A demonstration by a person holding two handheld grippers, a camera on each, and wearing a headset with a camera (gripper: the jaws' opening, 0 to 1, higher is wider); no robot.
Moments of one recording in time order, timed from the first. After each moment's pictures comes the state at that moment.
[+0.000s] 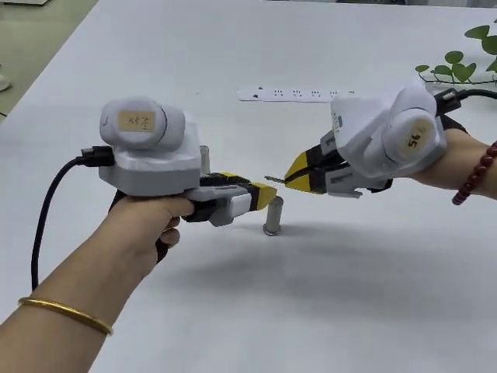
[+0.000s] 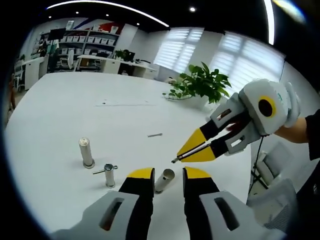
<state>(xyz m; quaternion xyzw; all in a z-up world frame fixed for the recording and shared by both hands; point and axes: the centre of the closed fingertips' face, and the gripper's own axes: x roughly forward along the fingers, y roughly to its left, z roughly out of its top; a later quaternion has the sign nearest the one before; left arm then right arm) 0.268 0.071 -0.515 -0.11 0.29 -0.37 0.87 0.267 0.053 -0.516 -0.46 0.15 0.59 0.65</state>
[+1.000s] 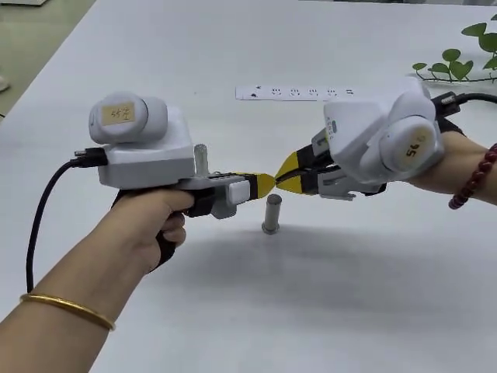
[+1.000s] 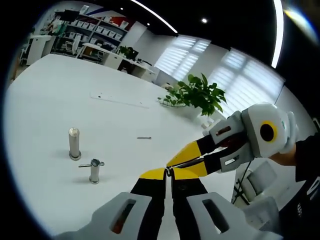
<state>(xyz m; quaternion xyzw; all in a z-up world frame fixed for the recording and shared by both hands) 0.262 0.062 -0.504 -0.20 0.29 -0.39 0.85 0.259 0.061 -0.513 -0.46 0.13 0.59 0.65</state>
